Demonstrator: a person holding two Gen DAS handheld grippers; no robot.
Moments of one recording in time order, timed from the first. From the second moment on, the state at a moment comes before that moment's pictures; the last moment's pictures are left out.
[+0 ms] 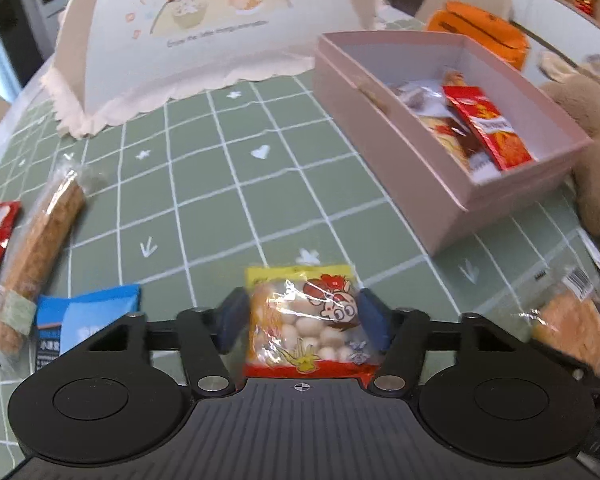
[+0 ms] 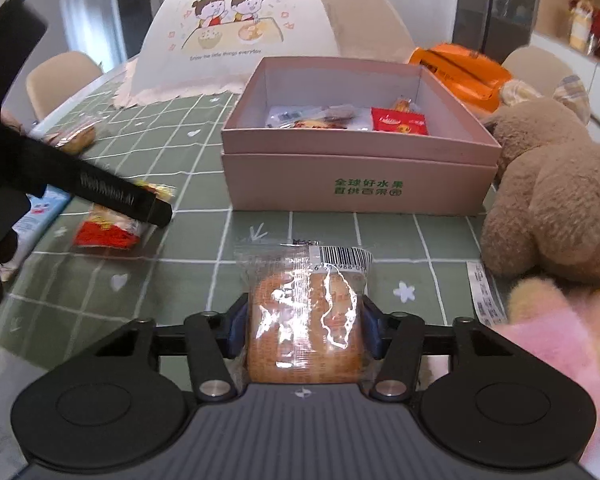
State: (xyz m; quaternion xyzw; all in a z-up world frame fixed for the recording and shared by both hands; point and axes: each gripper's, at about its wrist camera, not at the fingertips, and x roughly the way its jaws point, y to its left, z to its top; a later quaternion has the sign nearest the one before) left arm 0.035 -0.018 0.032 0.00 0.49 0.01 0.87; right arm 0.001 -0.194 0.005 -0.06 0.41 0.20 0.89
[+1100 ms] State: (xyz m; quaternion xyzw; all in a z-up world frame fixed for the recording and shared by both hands) left arm 0.088 0.054 0.132 -0.13 0.39 -0.01 0.91; right arm 0.108 -0.185 0.139 -0.09 0.29 0.20 0.93
